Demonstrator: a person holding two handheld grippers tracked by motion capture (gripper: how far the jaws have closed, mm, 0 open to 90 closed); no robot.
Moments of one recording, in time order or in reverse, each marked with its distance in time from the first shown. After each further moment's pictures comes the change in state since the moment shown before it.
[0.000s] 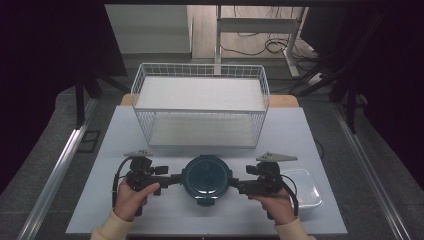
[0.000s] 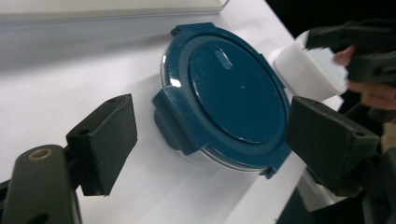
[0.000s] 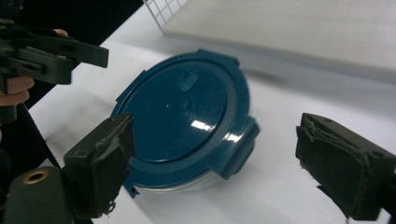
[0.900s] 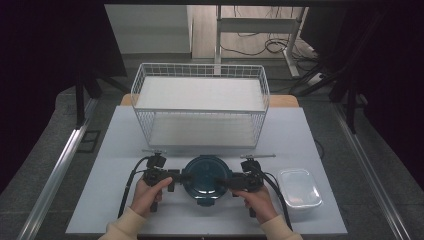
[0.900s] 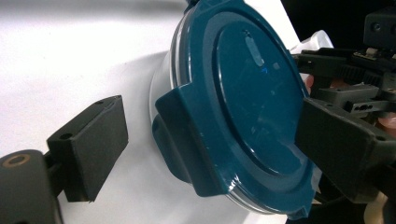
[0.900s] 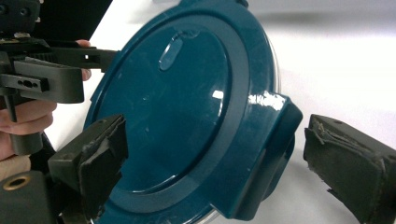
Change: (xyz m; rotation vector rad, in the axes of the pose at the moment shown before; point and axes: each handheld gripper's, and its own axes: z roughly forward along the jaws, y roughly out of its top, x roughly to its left) left arm 0.025 0.000 0.054 0.088 -0.073 -0.154; right arm -0.018 -0.013 0.064 0.131 0.085 0.226
